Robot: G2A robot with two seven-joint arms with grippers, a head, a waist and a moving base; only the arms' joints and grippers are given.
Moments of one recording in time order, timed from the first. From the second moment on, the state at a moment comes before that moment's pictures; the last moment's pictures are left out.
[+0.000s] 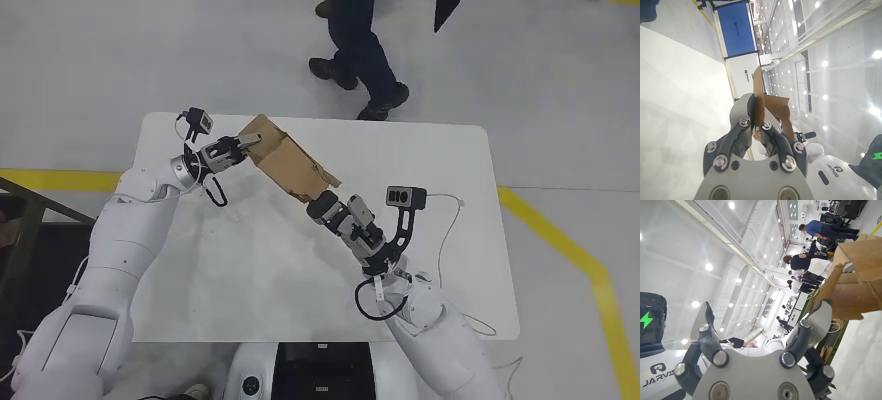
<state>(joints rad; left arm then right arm) 0.83 -1.06 -1.20 -0.88 -0.61 -0.51 -1.09 -1.40 -1.39 0.98 -1.71 0.32 -0.66 0.34</state>
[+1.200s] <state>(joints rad) 0.88 -1.06 -1.25 -0.98 -0.64 -0.44 -1.10 -1.37 -1.40 0.95 -1.62 0.12 -0.58 0.27</state>
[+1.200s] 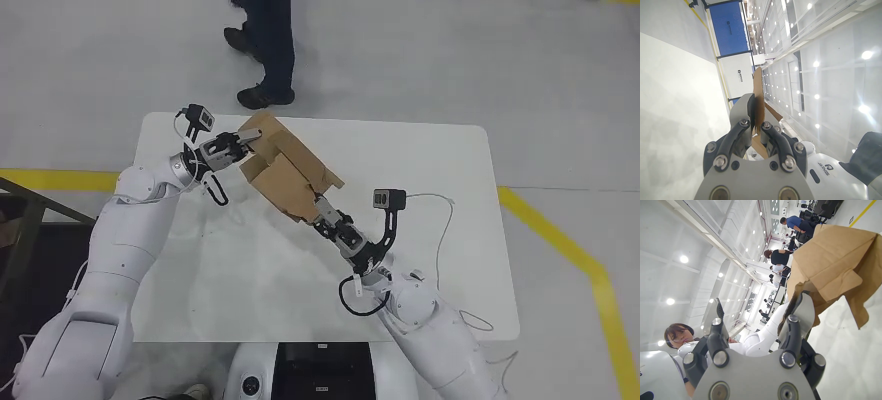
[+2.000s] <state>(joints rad) 0.91 -1.05 -1.30 -1.02 -0.66 -0.42 -1.14 -1.38 -1.41 0.95 -1.63 0.03 -0.55 0.24</state>
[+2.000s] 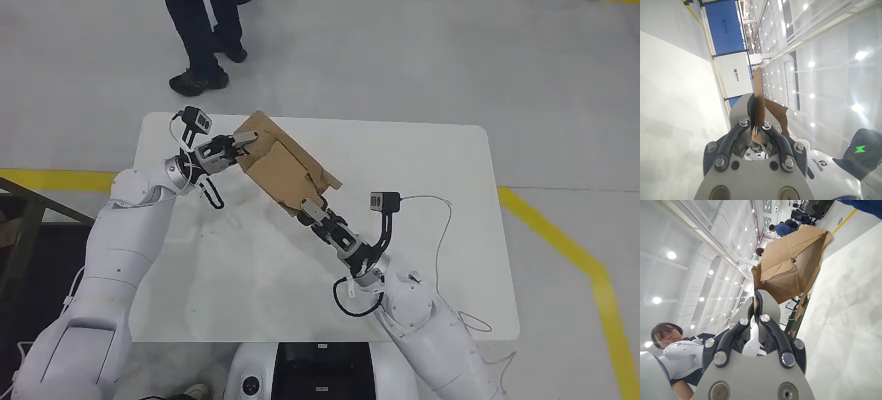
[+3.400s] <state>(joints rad) 0.95 -0.96 -1.45 -1.27 -0.66 -0.24 -1.54 -1.28 -1.34 1.14 -1.65 0.20 -0.26 0.74</state>
